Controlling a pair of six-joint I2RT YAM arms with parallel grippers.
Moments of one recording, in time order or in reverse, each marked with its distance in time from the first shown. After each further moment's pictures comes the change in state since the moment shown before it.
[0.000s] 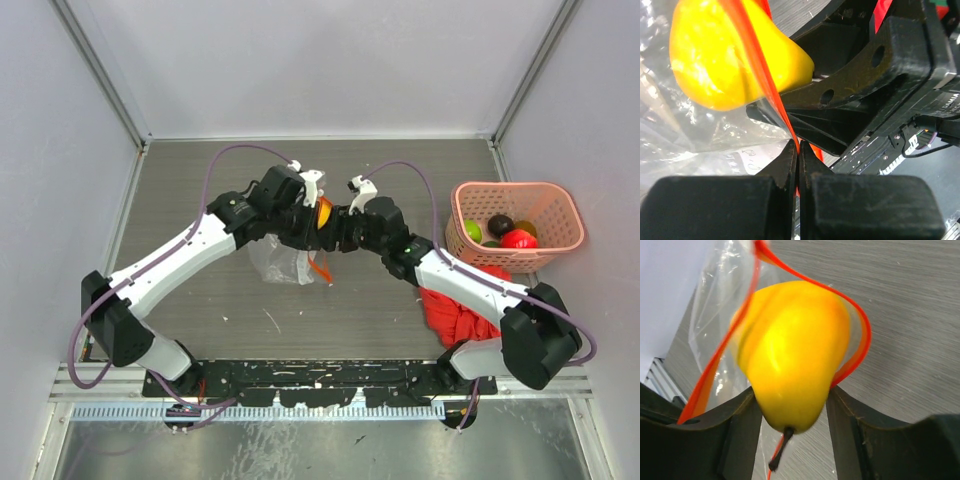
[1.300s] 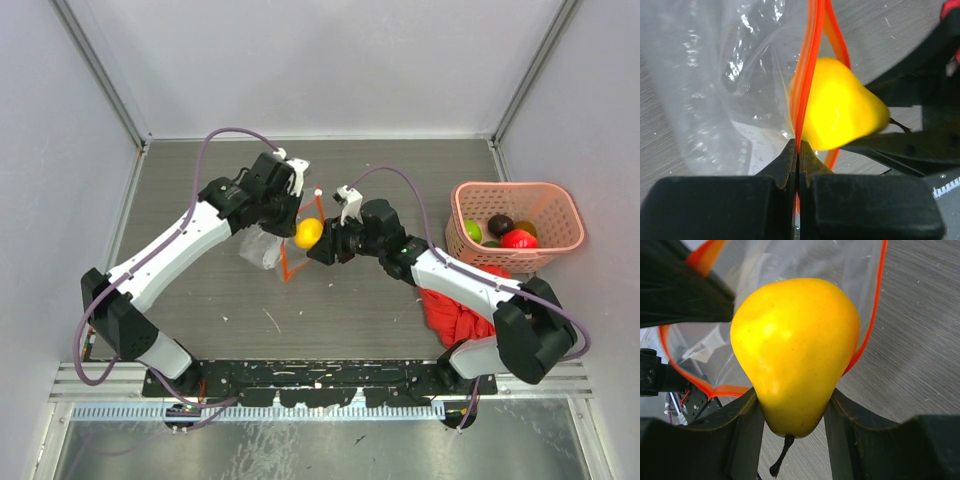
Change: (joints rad) left arm 0.089 0.039 0.089 -0.141 -0.164 0.136; right arm 0.001 0.023 -0.011 -0.021 -0.206 -0.133
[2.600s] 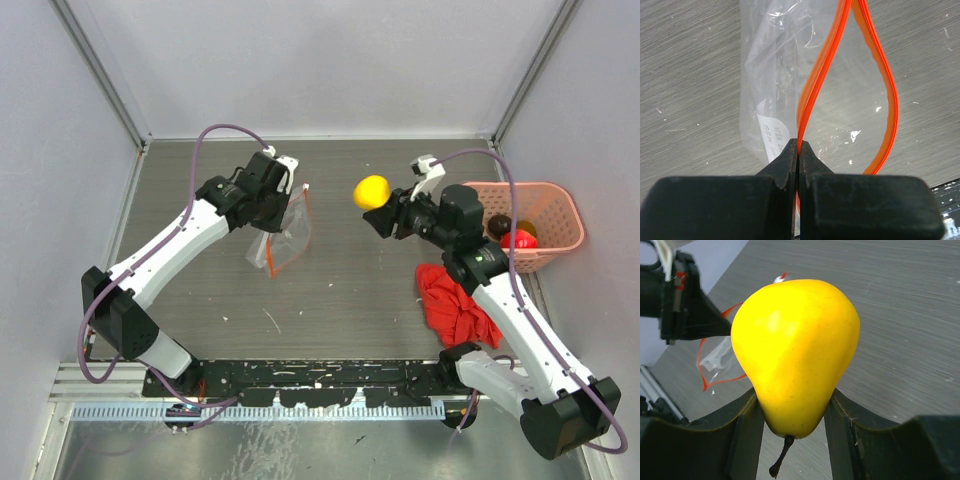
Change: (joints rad) left arm 0.050 -0.005 -0.037 0.003 -0.137 0.060; right arm -0.317 -0.412 0.101 -0.332 0.031 -0.108
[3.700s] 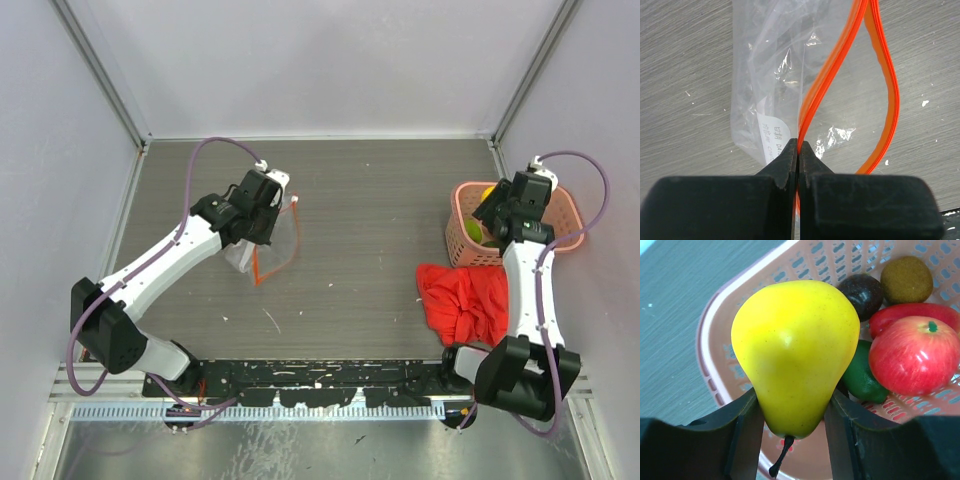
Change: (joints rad) left arm 0.001 -0.093 -0.182 0.074 -0.110 0.035; right arm -0.641 0.228 0.100 -0.280 0.423 0.072
